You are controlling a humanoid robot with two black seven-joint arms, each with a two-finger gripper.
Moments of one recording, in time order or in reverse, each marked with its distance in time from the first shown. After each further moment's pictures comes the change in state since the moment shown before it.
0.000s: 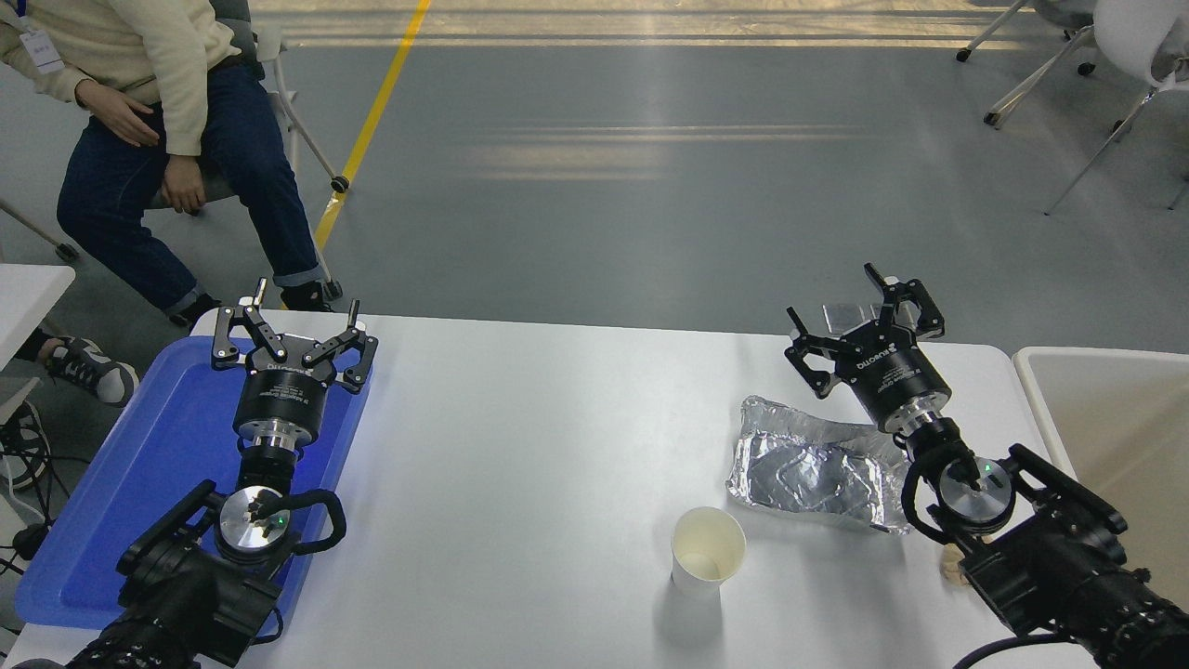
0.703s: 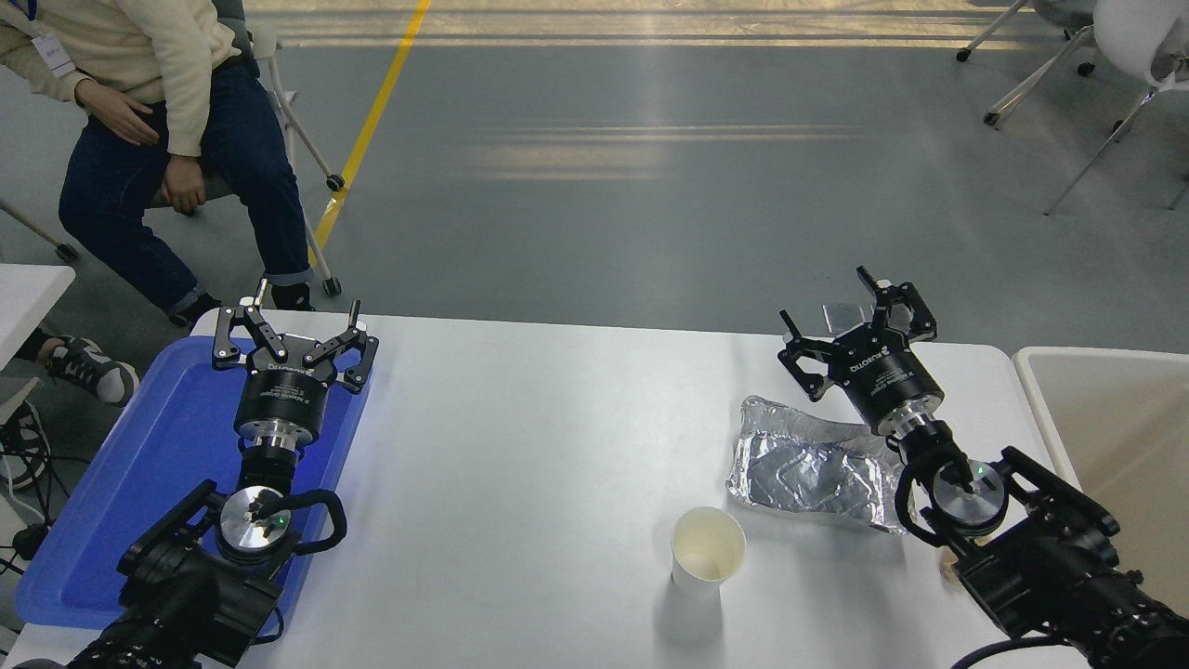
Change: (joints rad) left arm 0.000 -0.001 0.000 0.000 -0.001 0.000 0.000; right arm 0.003 0.018 -0.002 0.012 0.000 0.000 0.000
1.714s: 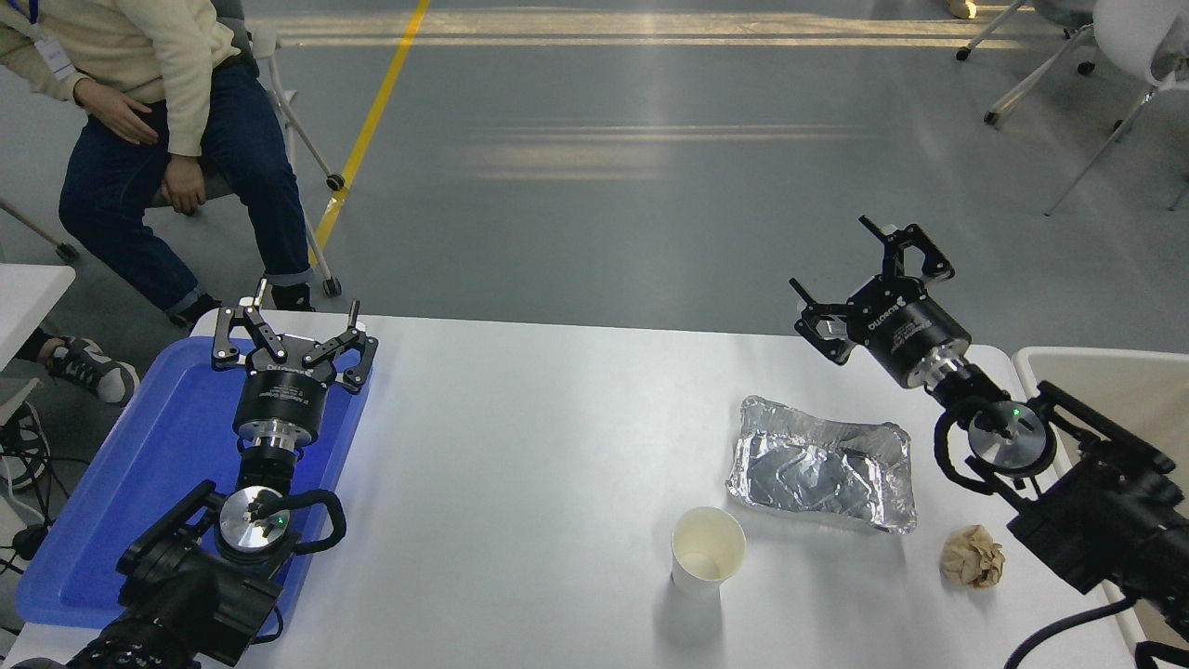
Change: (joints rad) left arm 0.000 0.002 0.000 0.000 0.000 0.000 0.000; right arm 0.109 -0.219 -0.165 0.191 -0.090 -0.154 -0.002
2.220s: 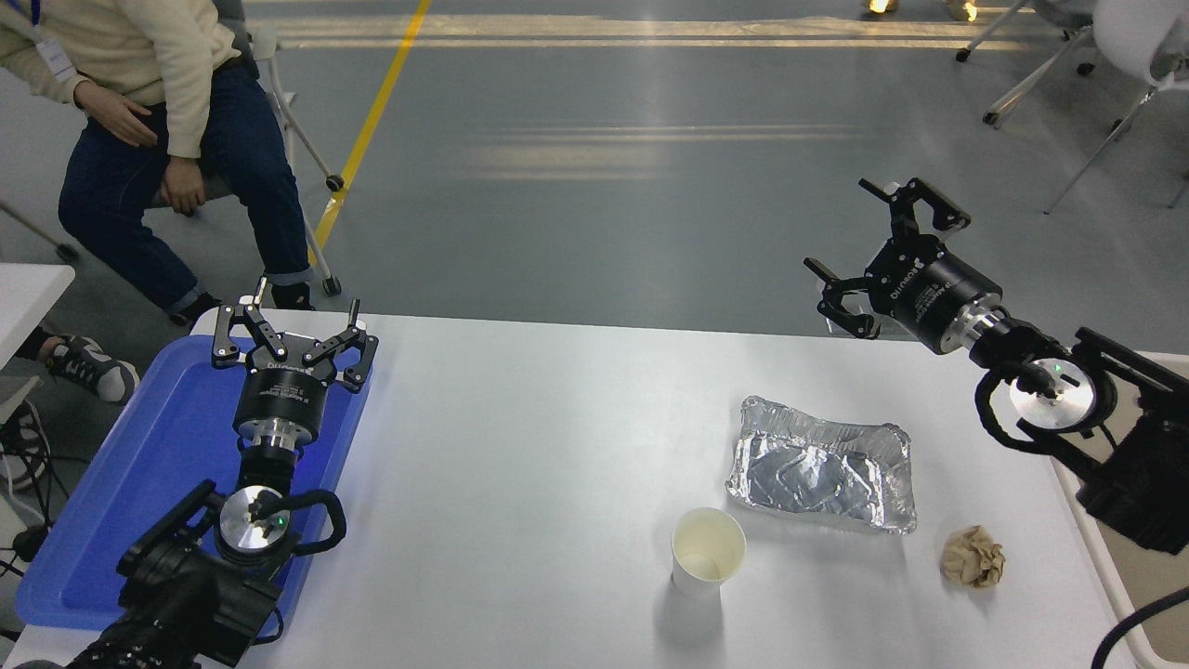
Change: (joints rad) left arm 0.000 0.000 0.000 -0.001 0.001 0.000 0.002; right arm 0.222 -0.218 -0.308 0.172 -0.048 -0.105 0.000
